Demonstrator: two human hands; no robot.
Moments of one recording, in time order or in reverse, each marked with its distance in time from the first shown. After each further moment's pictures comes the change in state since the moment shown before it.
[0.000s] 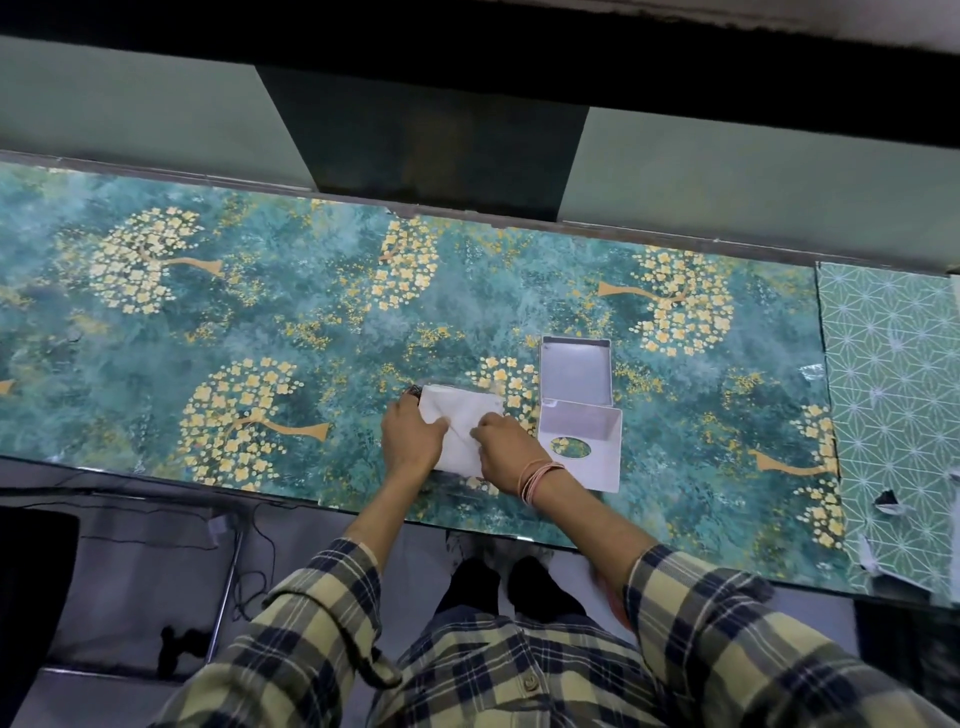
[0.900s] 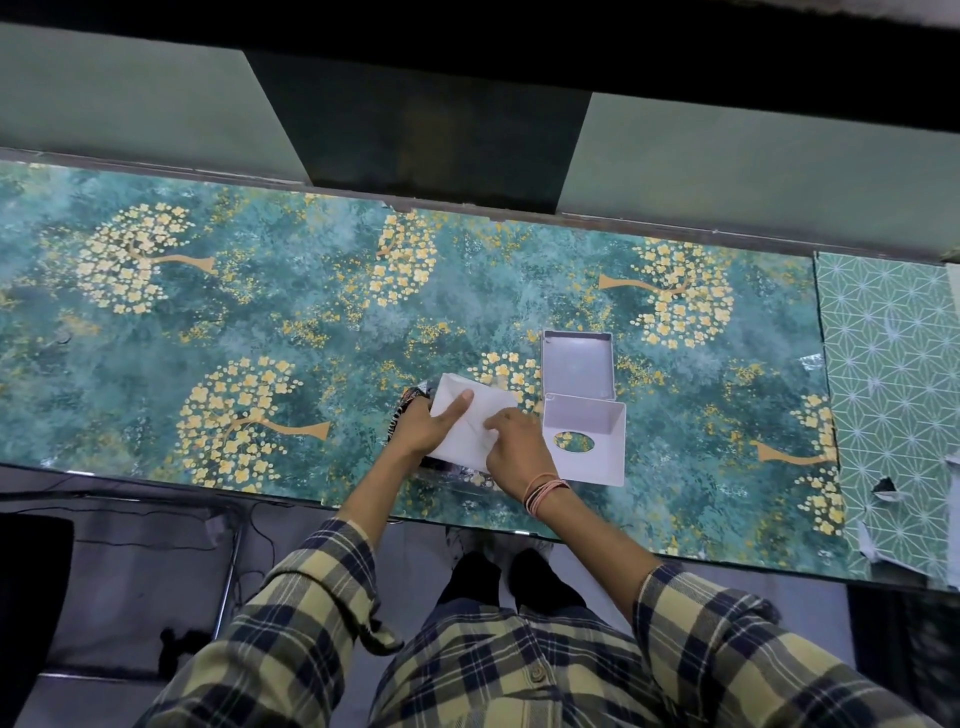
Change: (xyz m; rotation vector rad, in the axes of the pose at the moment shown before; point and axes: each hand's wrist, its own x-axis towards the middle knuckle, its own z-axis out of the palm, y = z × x) left_hand 0.014 0.004 -0.010 -0.400 -0.439 -0.077; right_hand -0.016 -0.012 0.006 0.341 0.225 0.299
